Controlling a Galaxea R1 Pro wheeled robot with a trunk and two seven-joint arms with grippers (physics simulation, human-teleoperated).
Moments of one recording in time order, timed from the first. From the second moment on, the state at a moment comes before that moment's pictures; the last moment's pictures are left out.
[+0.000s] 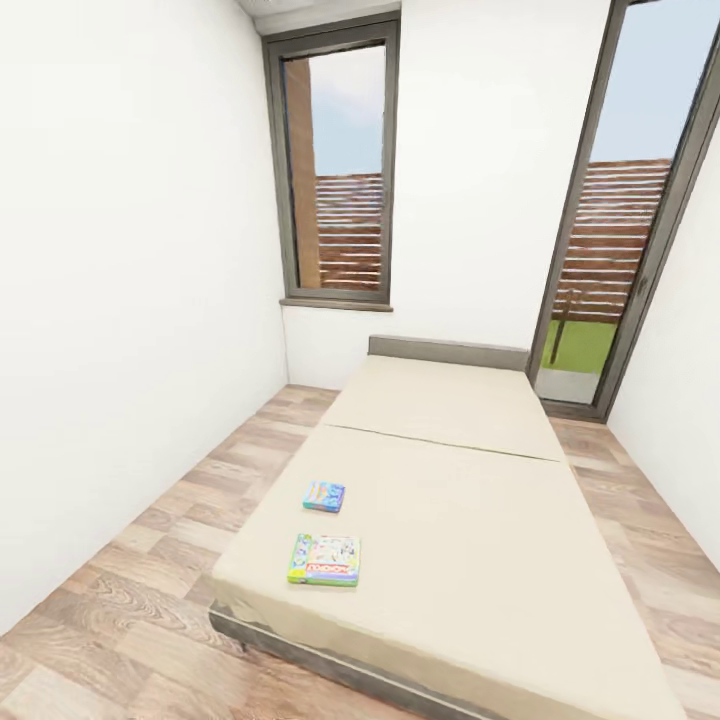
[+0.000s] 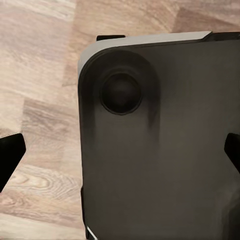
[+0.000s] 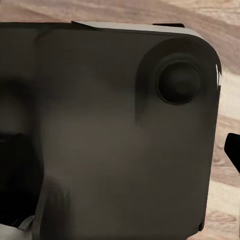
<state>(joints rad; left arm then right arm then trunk) 0.00 0.01 -0.01 0.00 0.00 -0.16 -0.01 0.00 0.06 0.00 -0.01 0.00 -0.12 0.00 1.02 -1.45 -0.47</state>
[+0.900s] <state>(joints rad) 0.00 0.01 -0.01 0.00 0.00 -0.16 -0.01 0.00 0.06 0.00 -0.01 0.00 -0.11 0.00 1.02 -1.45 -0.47</state>
